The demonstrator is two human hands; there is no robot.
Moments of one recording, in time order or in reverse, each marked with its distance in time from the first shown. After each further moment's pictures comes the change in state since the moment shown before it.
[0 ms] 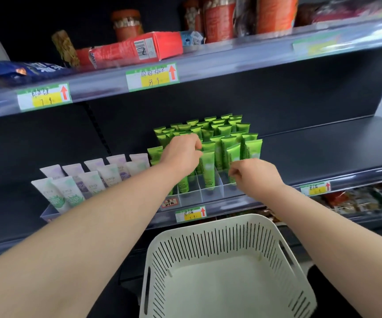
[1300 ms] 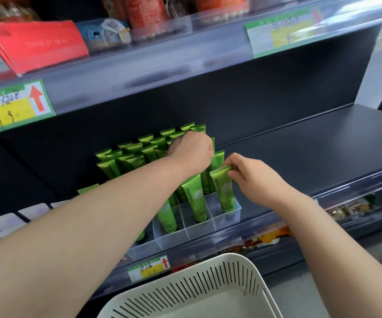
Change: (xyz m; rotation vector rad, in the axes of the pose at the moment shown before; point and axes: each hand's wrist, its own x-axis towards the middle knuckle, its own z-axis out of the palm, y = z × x) left_hand 0.138 0.089 0.086 0.262 -0.160 0.212; right_hand 0.060 0.108 0.001 0.390 -0.008 0.067
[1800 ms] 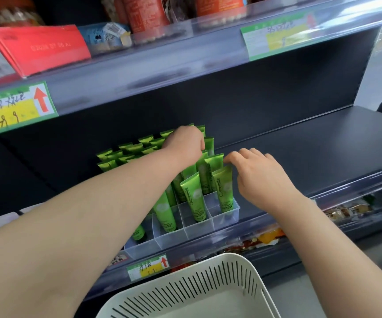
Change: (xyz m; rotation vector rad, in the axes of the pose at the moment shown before) left_hand 0.012 -0.012 -0.005 -0.039 0.004 -0.029; right_hand -0.013 -0.006 -0.010 -0.430 0.160 -0.130
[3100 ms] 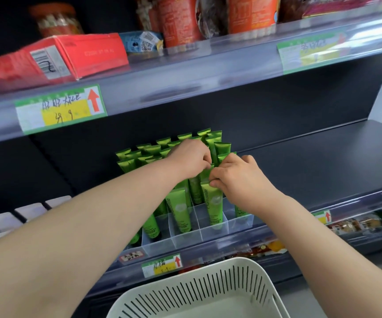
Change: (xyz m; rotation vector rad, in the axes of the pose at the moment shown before) left_hand -0.022 -0.036 -0.006 -0.043 -0.096 0.097; right_hand 0.028 -0.050 0.008 0.062 -0.004 -0.232
